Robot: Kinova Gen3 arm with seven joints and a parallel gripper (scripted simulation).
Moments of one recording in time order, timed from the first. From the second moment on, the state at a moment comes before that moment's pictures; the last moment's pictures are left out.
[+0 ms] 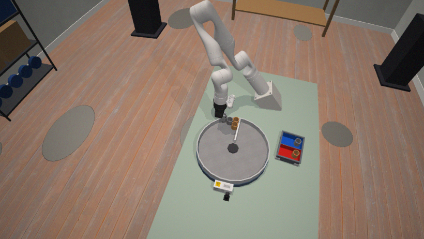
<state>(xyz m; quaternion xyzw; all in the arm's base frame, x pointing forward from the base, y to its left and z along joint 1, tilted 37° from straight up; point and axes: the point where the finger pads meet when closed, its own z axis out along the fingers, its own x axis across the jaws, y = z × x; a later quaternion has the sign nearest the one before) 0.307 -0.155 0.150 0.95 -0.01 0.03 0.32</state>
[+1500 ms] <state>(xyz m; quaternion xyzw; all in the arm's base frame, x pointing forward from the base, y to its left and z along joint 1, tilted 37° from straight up) 0.306 -0.147 0.160 0.95 -0.01 0.03 0.32</state>
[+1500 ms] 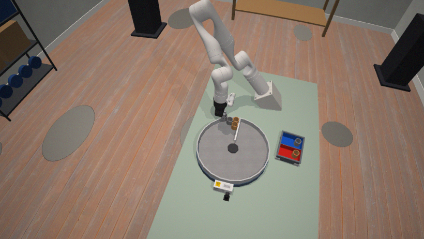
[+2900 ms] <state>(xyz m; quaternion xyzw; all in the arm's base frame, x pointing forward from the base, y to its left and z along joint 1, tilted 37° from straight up) 0.309 -0.079 0.155 0.95 0.06 0.01 0.32</state>
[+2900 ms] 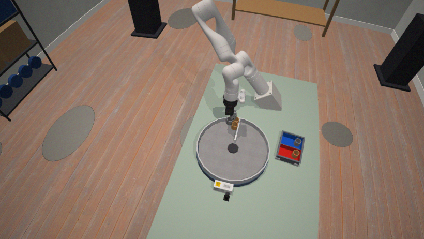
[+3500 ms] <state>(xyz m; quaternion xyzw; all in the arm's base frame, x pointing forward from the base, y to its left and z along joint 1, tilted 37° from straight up) 0.316 0.011 0.089 0.93 0.21 -0.04 0.31</state>
